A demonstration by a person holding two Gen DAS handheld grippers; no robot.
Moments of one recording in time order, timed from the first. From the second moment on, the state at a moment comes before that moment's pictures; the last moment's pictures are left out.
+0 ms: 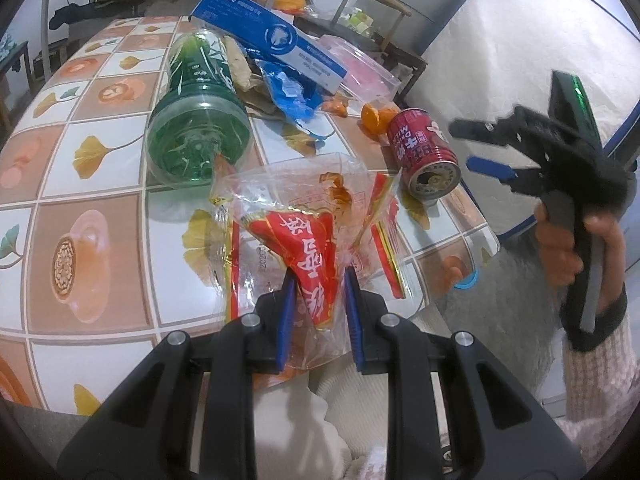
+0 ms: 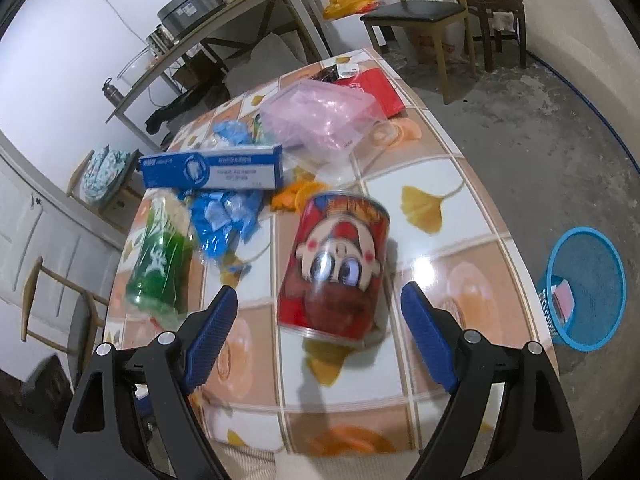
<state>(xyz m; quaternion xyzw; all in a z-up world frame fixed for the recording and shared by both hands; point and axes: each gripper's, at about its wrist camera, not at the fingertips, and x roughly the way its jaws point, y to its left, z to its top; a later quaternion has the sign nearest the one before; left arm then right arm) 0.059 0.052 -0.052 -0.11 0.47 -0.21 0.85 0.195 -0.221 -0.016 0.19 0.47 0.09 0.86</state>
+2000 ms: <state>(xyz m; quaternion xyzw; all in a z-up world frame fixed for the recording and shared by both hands) 0.101 -0.098 0.016 -0.03 0.43 -0.34 0.83 0.070 -0.399 -0.031 0.37 0.36 0.05 0.86</state>
